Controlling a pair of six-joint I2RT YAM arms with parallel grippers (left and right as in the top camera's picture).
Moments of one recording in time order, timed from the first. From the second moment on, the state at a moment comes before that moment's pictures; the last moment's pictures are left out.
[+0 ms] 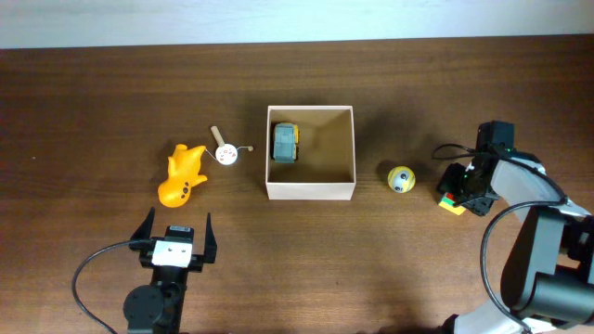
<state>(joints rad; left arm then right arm) -0.03 0.01 0.01 -0.08 0.02 0.23 -0.26 1.79 1.02 -0.66 -0.03 0.34</state>
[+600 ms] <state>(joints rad) -0.03 0.01 0.01 -0.08 0.02 0.23 -0.25 1.80 1.03 -0.64 0.00 0.33</state>
